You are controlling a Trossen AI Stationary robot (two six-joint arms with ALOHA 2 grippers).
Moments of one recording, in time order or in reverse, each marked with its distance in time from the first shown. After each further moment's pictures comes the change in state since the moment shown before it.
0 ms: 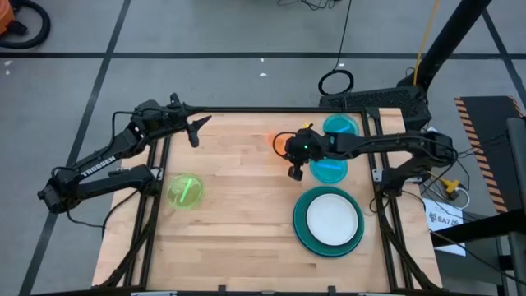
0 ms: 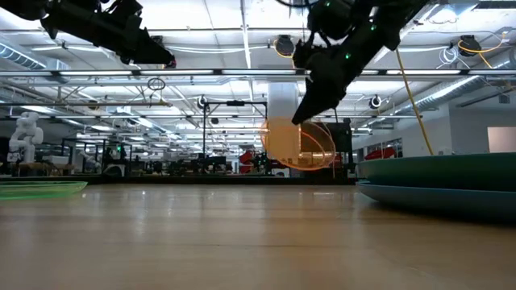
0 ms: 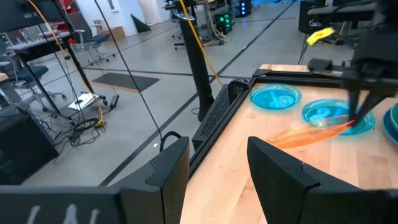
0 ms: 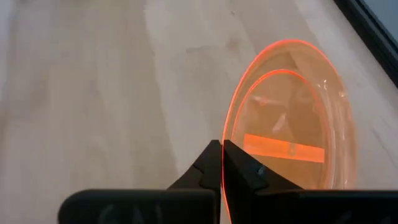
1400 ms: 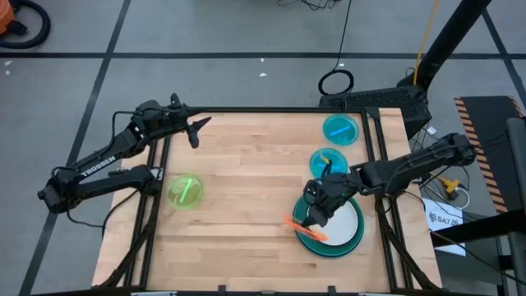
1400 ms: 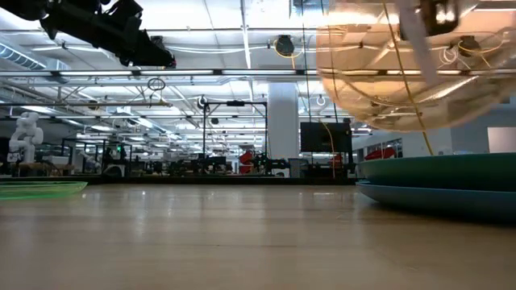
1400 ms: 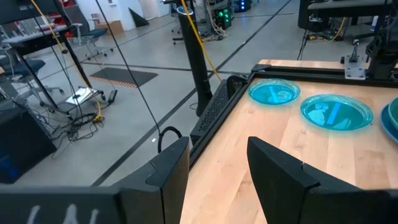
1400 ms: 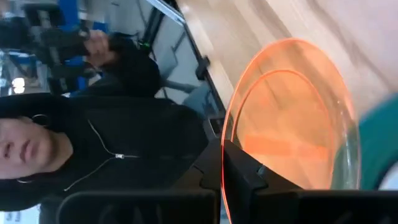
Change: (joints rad) left arm 0.000 0.000 0.000 -0.022 0.000 -0.005; right arm 0.489 -0.246 0.002 -0.039 -0.359 1.193
